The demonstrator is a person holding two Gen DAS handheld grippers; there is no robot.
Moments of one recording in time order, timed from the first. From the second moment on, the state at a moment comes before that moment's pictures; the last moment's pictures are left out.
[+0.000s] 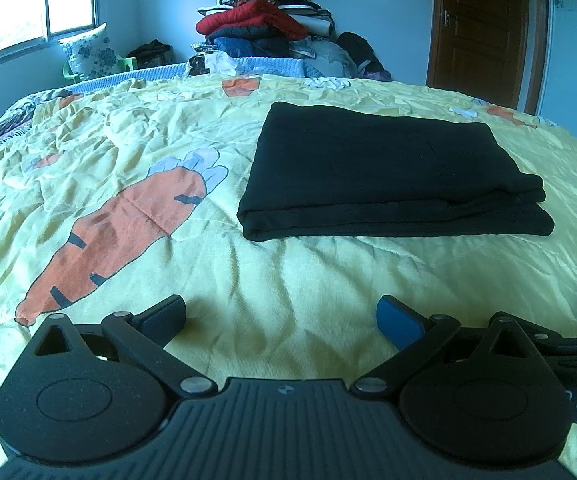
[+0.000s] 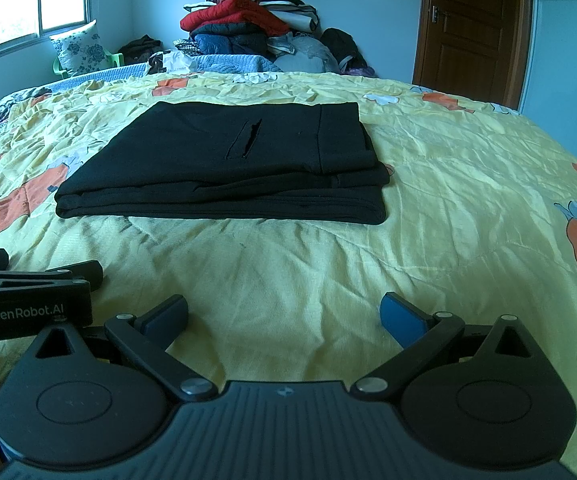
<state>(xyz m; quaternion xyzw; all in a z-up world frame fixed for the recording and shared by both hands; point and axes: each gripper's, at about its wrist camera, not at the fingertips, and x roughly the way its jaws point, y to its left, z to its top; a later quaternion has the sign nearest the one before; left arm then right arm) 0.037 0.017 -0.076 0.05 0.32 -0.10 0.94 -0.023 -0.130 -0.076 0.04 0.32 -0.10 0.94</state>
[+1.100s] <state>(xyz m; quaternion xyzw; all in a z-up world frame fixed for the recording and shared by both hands) 0.037 0.018 -0.077 0.04 0.32 -0.10 0.94 -0.023 -0.130 -0.076 0.04 0.32 -0.10 0.94</state>
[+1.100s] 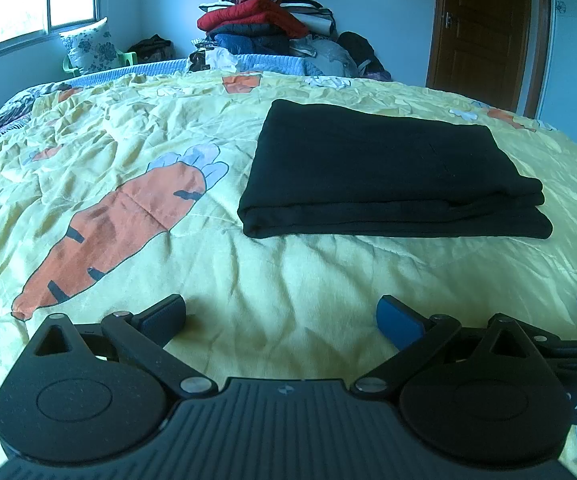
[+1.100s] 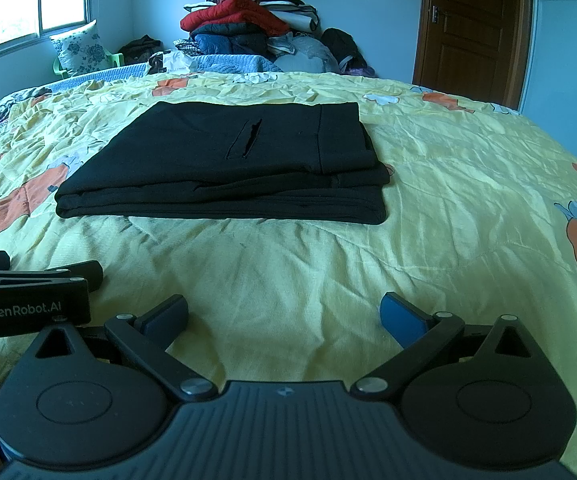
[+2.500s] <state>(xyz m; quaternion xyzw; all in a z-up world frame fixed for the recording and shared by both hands) 0.032 0.021 -0.077 0.04 0.32 -0.11 0.94 -0.026 -0.129 -0.076 0.04 0.32 -0.11 0.94</state>
